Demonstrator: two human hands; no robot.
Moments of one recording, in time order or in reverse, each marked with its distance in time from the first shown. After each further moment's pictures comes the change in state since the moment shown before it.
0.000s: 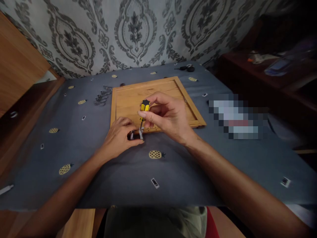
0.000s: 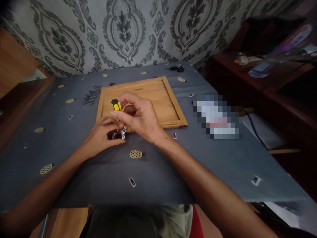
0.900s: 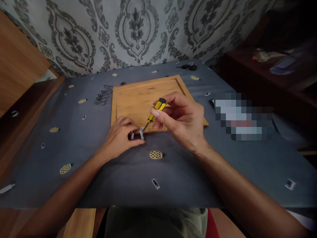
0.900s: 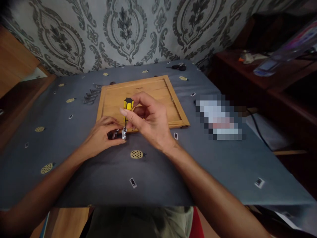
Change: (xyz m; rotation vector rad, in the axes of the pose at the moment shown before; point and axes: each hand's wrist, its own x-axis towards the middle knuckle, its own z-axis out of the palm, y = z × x) left_hand 0.001 0.001 -0.002 -0.006 -0.012 -0.017; right_hand -0.014 -0.013 -0.004 -0.114 0.178 0.006
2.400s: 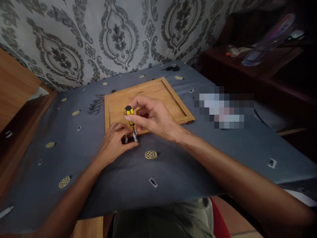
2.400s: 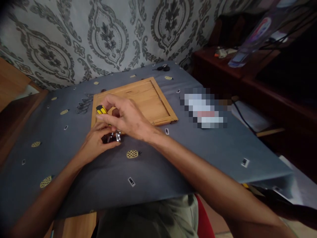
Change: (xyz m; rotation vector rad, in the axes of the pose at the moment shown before) left_hand 0.002 -0.004 0.002 -0.018 0.021 0.030; right_hand 0.017 -0.001 0.007 0.064 -0.297 0.022
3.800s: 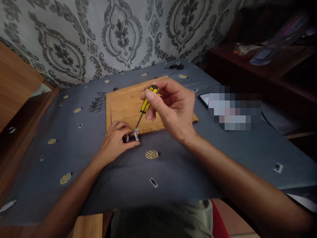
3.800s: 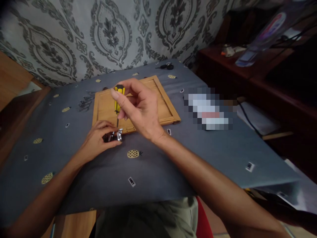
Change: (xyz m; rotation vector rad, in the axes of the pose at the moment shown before) left_hand -0.001 0.000 -0.001 0.011 -0.022 -0.014; right_hand -0.003 -0.012 -0.004 -0.066 0.434 -0.186
